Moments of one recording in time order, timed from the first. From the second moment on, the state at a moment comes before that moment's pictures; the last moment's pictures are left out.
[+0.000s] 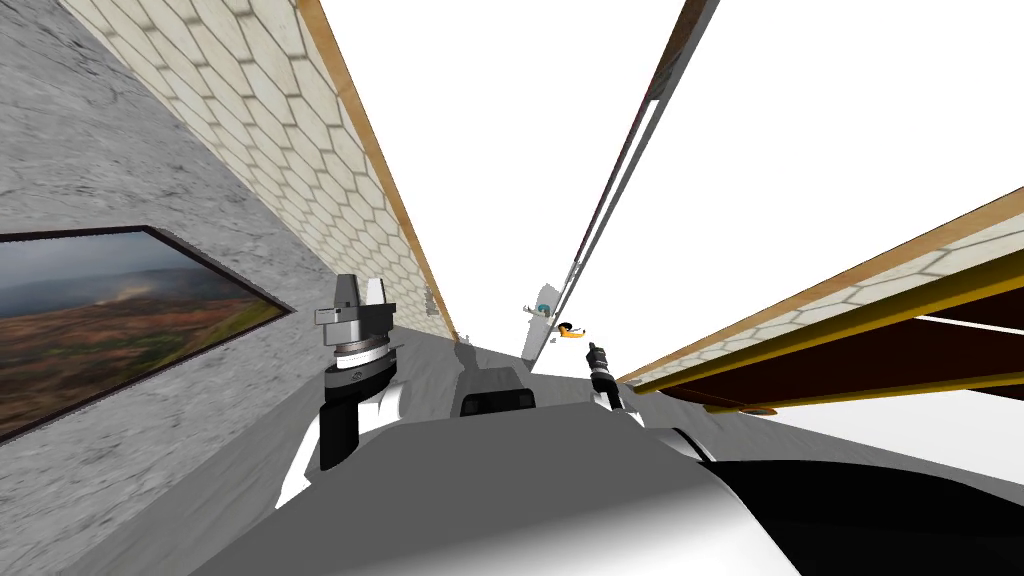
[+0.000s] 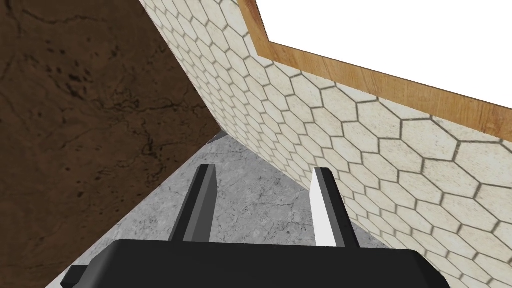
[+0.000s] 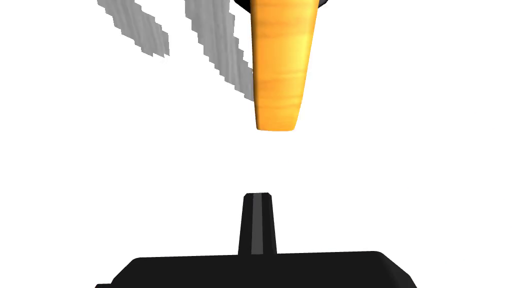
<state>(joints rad) -0.04 -0.40 -0.08 -0.44 -0.29 -0.94 -0.19</state>
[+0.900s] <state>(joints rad) -0.02 -0.39 0.00 -0.53 -0.25 -0.95 -0.25</state>
